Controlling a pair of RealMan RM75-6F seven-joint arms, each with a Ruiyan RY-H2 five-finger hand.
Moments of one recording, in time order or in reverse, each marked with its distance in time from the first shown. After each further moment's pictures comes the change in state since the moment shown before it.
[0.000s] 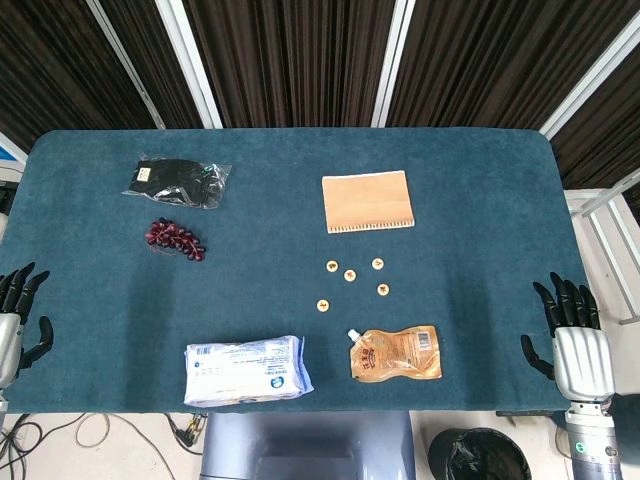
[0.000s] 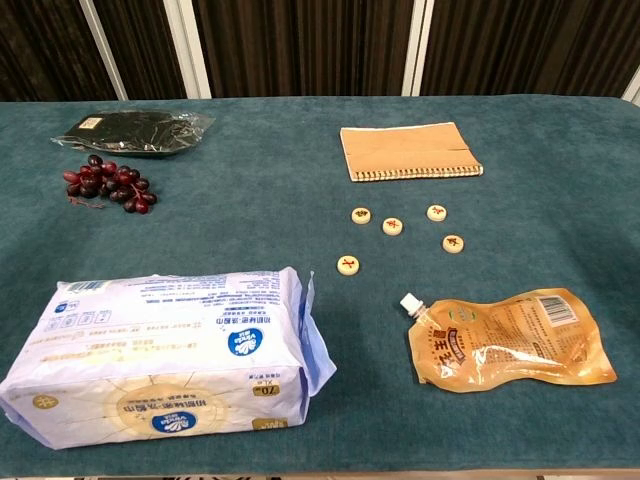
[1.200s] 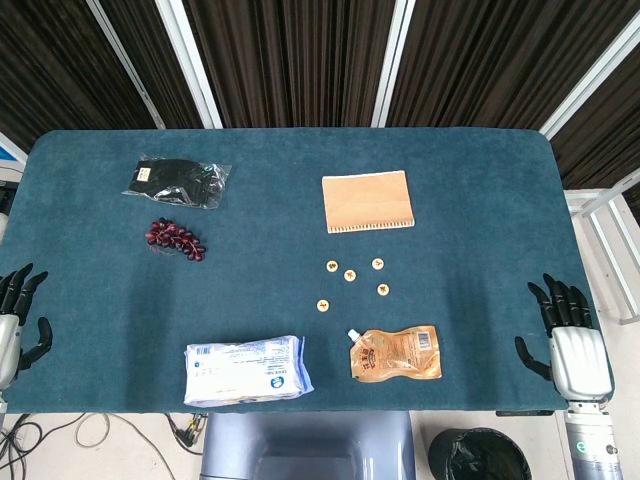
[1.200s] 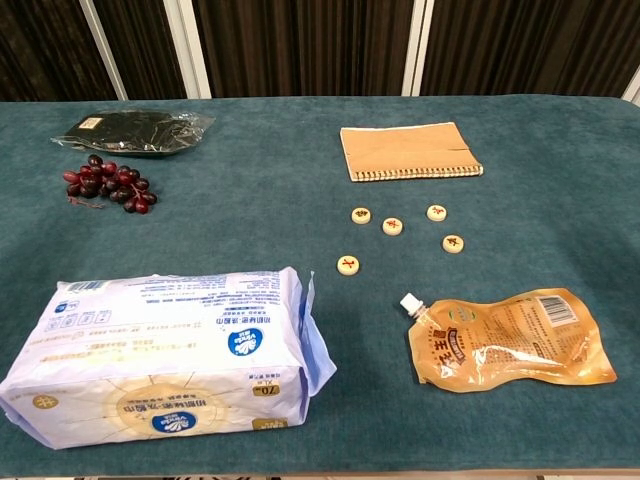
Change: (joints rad) left arm 0.006 0.000 0.001 -0.011 -0.003 0.008 0.008; right arm 0.013 0.017 -0.013 -0.007 -0.005 -0.043 0.111
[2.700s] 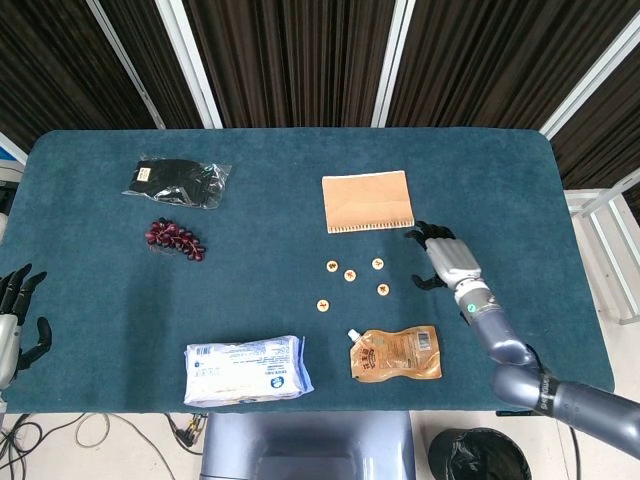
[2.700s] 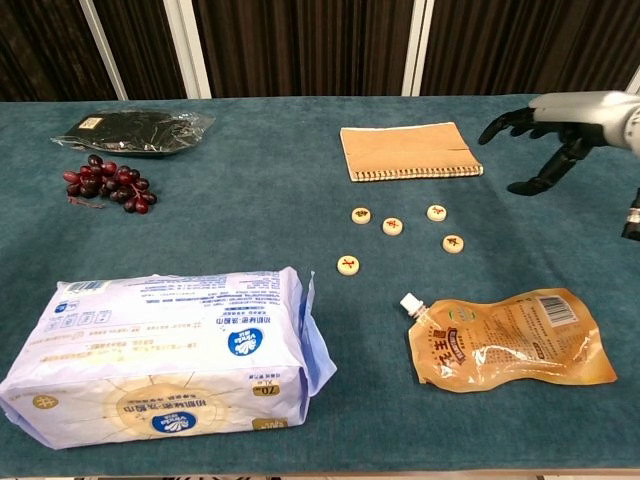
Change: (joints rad) left arm 0.001 0.004 -0.003 -0.006 -0.014 -0.010 -0.012; right arm 0.689 -0.126 0.170 0.196 0.691 -0.820 -0.152
